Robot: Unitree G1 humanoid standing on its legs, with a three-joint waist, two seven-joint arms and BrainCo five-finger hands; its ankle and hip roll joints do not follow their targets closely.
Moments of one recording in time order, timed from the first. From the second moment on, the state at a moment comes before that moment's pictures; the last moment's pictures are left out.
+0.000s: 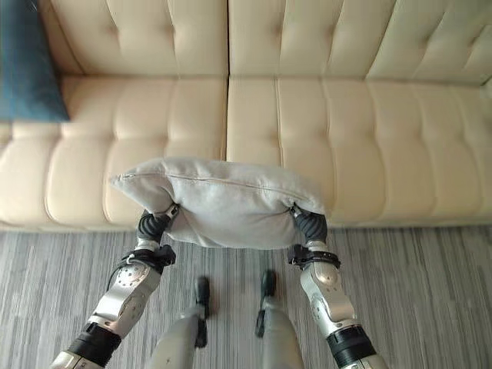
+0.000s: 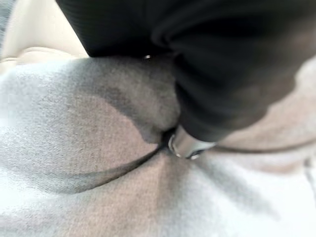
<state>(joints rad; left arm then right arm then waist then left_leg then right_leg) -0.11 0.32 -0.30 0.16 -0.49 -0.13 0.35 -0.10 -0.30 0.23 0.17 0.45 -0.20 -0.25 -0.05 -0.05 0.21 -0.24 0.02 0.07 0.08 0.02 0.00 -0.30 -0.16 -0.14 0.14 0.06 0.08</state>
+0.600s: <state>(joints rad) 0.00 0.26 -0.26 0.15 -0.45 -0.10 0.35 -0.06 -0.35 0.26 0.15 0.37 -0.14 -0.23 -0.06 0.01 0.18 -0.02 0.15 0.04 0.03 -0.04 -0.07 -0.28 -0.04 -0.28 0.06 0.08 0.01</state>
